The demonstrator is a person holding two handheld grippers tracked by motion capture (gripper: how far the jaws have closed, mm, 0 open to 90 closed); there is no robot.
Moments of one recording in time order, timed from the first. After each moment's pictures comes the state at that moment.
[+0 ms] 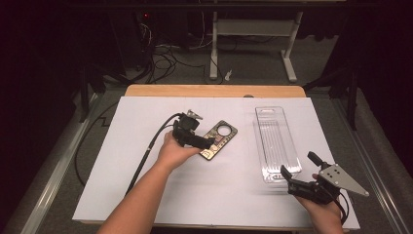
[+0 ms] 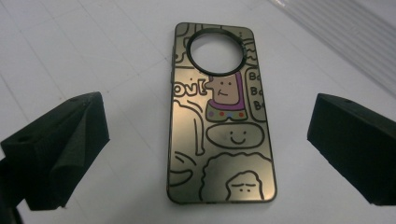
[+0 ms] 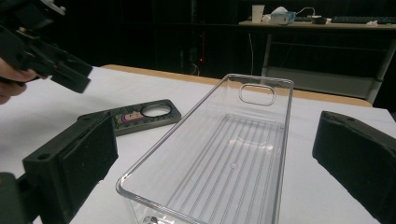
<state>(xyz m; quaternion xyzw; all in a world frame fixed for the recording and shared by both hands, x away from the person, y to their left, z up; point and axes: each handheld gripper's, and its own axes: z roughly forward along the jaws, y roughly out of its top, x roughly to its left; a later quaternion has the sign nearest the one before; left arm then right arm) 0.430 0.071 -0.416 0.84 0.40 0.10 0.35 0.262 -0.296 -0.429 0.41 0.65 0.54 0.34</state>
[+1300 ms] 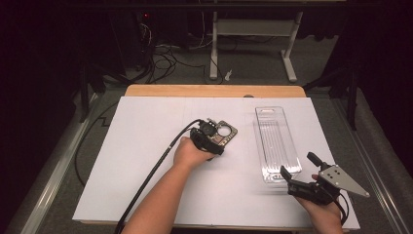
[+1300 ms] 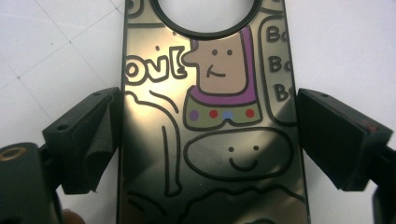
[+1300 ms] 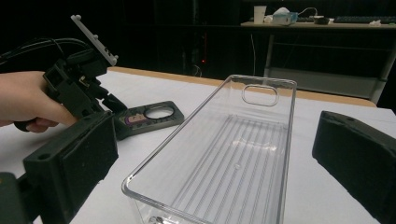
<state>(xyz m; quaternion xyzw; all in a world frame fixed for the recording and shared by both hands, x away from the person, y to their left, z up) 0.450 0.027 -0.460 0.88 0.39 0.09 0.25 0.261 -0.295 -0.429 0.41 0.65 0.55 0.34</state>
